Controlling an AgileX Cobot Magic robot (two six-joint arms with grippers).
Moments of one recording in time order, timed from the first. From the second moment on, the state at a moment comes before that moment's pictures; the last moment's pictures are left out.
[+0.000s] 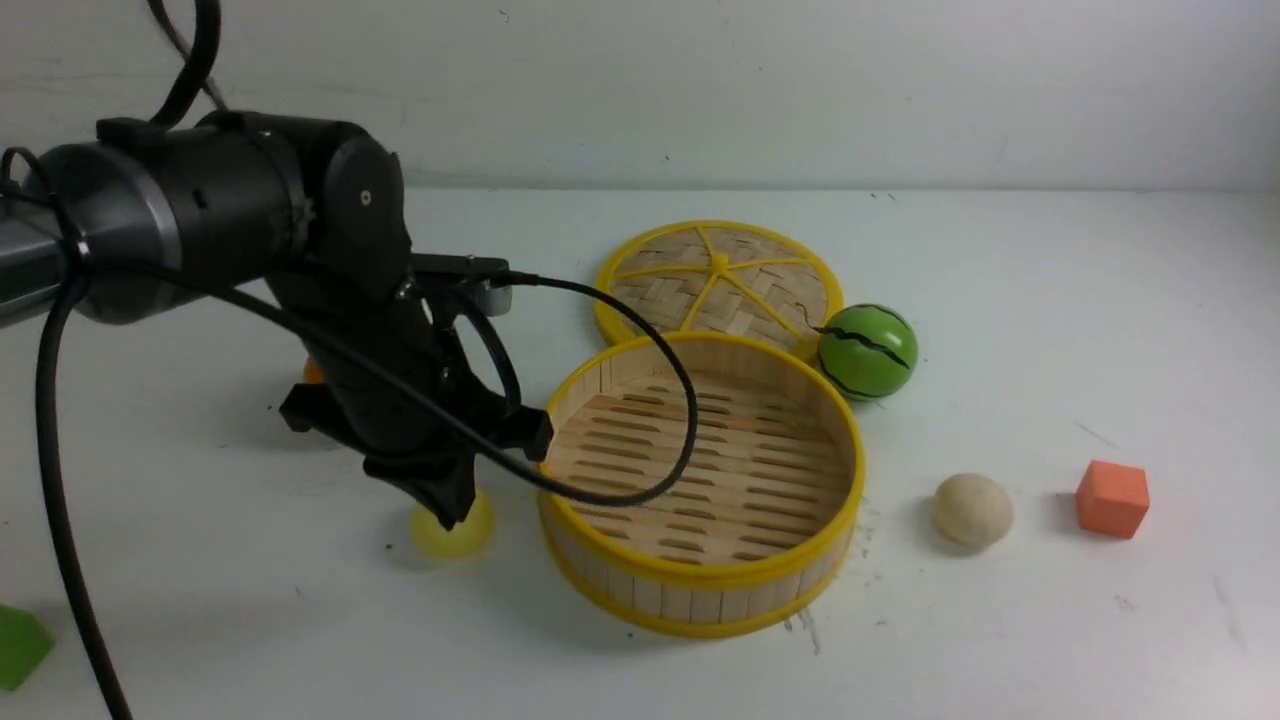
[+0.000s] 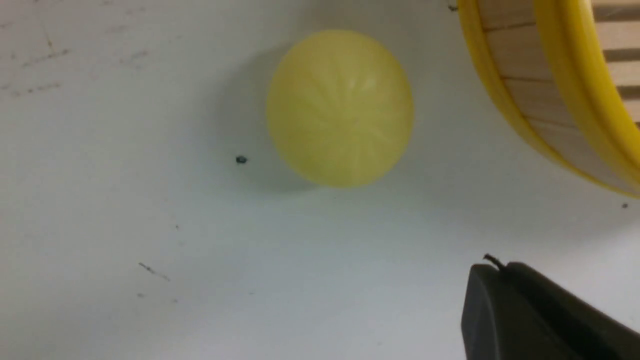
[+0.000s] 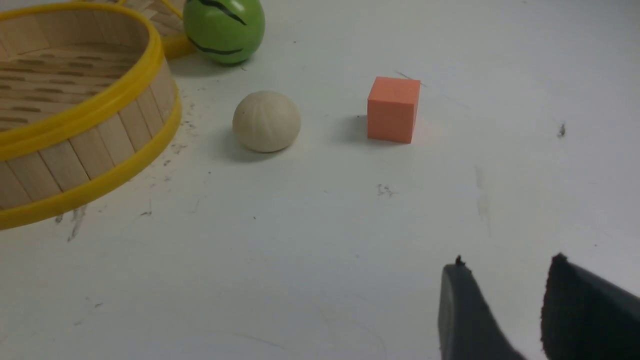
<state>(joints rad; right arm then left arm) 0.01 -0.01 0.02 0.01 0.38 0.04 -0.38 1.80 -1.40 -0.10 1.00 -0.11</state>
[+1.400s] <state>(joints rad) 0.01 -0.01 0.02 0.01 0.38 0.04 -0.35 1.78 -1.28 -0.11 0.75 -0.02</state>
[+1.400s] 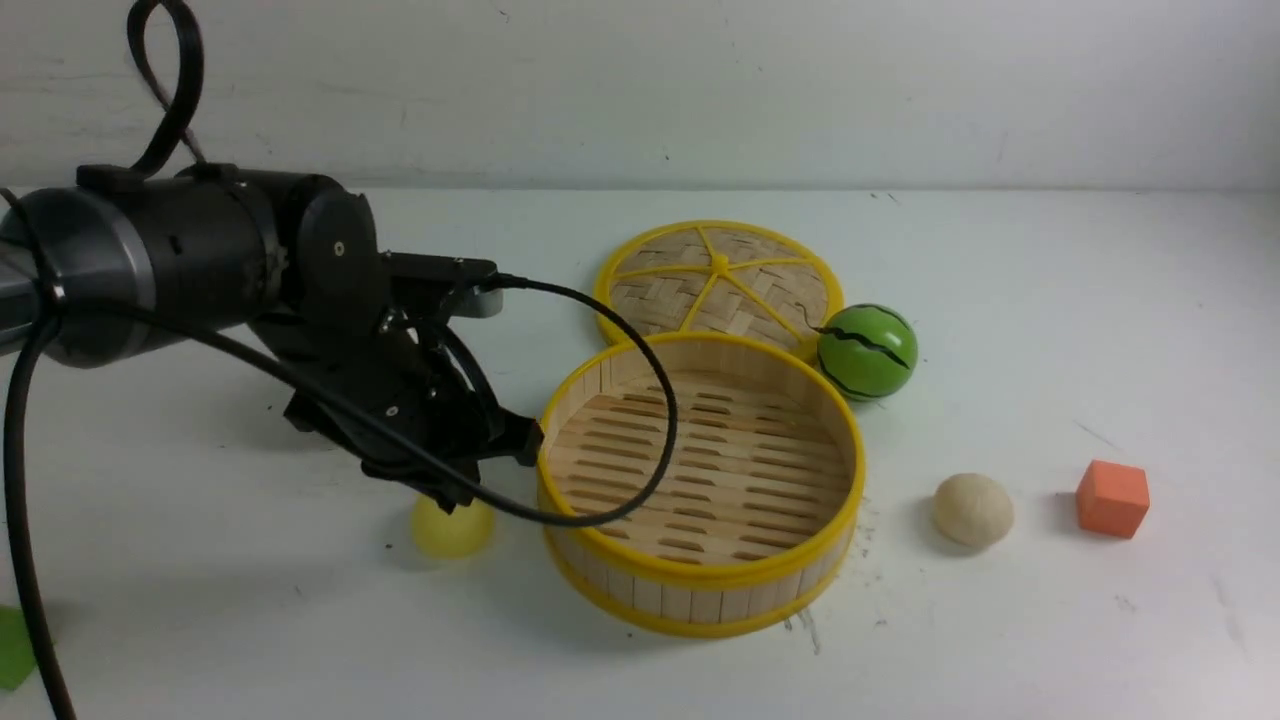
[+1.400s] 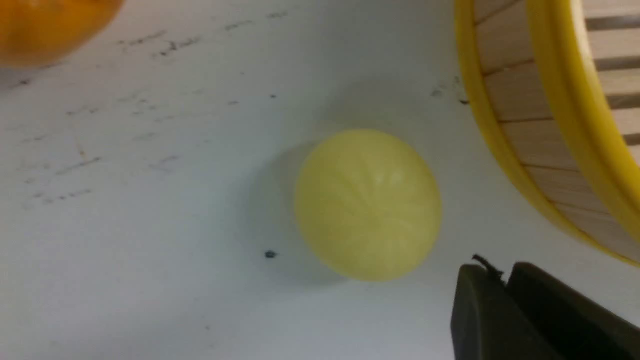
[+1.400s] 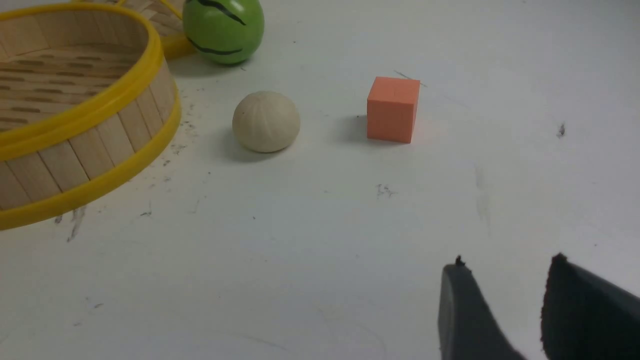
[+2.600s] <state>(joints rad) 0.01 -0.01 0.02 0.01 0.38 0.04 -0.35 1.90 -1.42 -0.04 0.85 -0.04</state>
